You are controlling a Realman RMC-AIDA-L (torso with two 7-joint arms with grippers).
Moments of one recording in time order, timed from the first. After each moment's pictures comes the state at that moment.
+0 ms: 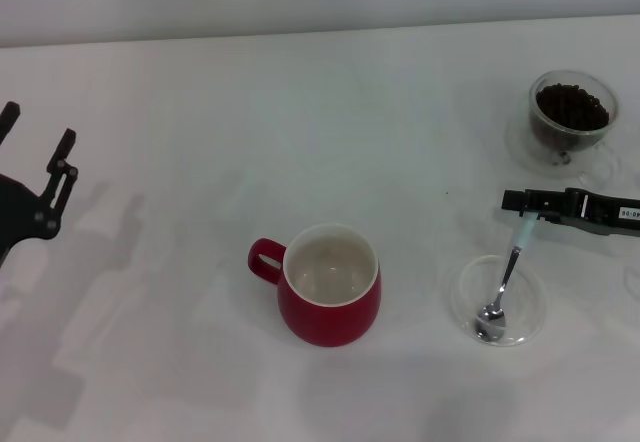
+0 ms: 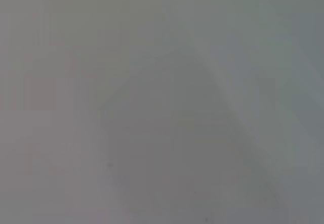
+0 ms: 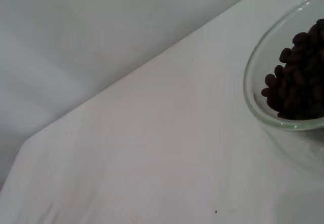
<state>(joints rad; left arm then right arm) -0.32 -2.08 2.42 0.11 -0.61 1.54 0.19 0.43 1.93 -0.45 -0.36 1.00 1.32 -1.19</state>
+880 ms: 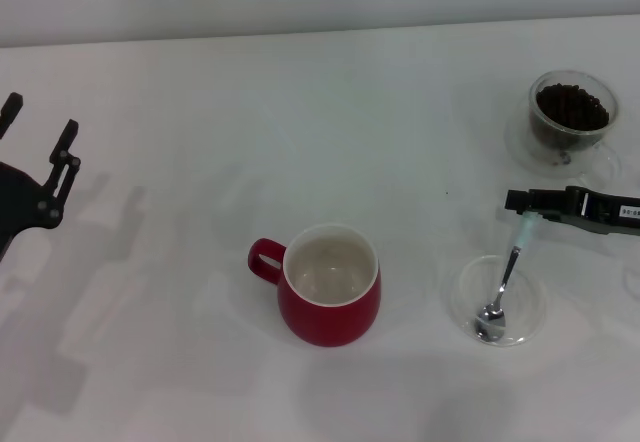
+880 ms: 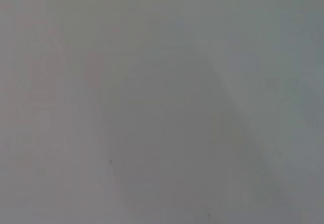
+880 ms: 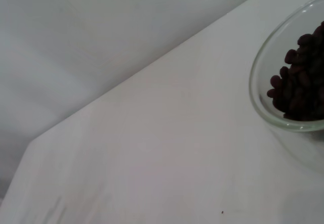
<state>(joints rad) -0.34 -2.08 2.42 0.11 -0.62 1.51 0.19 0.43 1.94 -0.45 -0.37 1.00 1.34 -1.18</state>
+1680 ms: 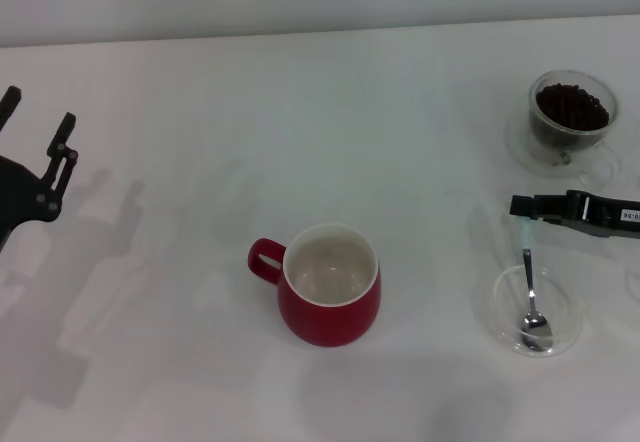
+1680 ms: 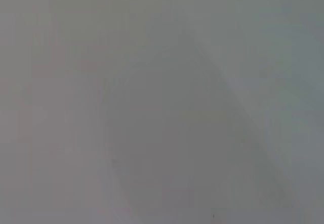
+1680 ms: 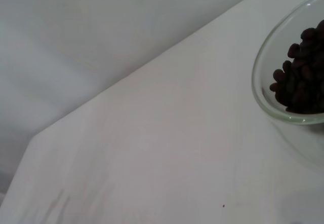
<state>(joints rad) -0.35 -2.08 2.41 0.10 -0.62 1.51 0.19 0.42 1.93 -0.46 -0.37 1.00 1.35 -1.19</state>
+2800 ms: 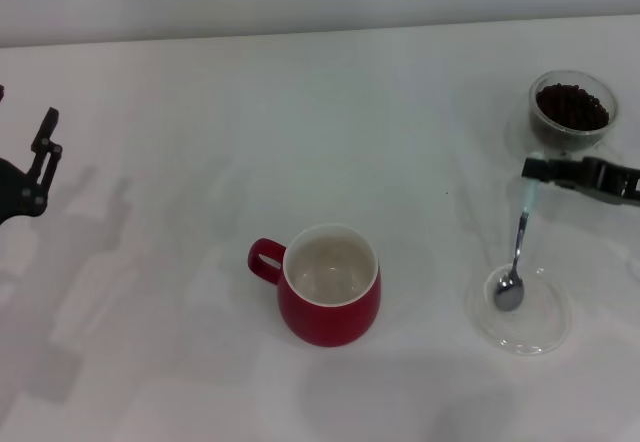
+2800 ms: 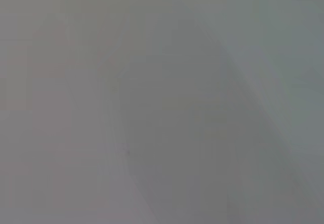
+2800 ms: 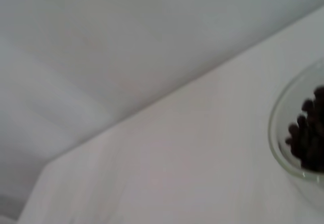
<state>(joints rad) -0.35 -2.08 2.41 0.10 -0.66 1.50 0.19 0.41 1.94 -0.45 -0.41 1.10 1.38 -1.23</state>
